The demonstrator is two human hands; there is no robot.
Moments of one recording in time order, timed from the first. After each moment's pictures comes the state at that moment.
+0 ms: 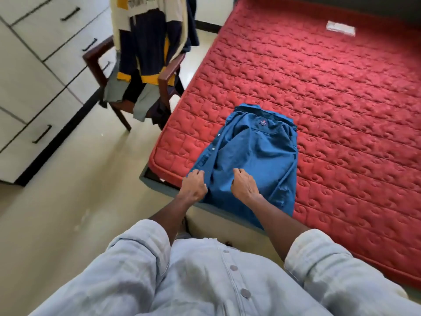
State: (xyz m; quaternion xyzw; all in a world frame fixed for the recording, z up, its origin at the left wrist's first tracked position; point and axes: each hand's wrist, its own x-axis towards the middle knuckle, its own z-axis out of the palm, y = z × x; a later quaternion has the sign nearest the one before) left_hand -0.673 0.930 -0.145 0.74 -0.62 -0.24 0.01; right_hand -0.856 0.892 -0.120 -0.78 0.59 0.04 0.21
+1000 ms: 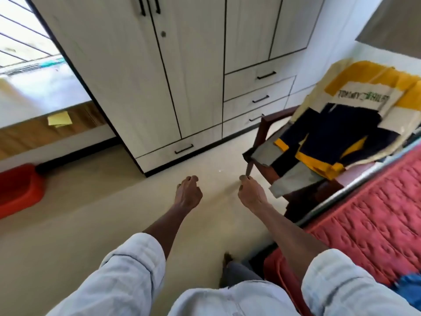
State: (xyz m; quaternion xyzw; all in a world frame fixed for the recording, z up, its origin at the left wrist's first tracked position) left_hand -0.073 0.952 -0.093 0.93 -0.30 -0.11 0.20; right_hand -0.213 0.779 -0.067 -0.92 0.33 0.02 0.22
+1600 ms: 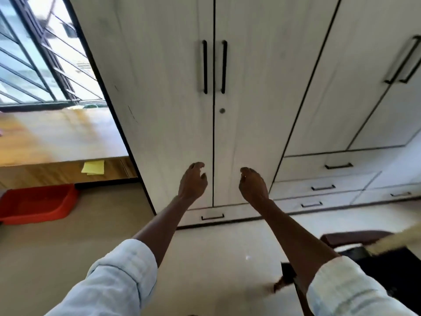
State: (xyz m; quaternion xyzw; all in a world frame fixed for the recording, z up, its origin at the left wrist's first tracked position) left_hand 0.309 0.803 0.023 0.91 -0.16 0.08 0.36; right_hand 0.228 0.616 0.047 -0.95 0.15 -0.12 0.26
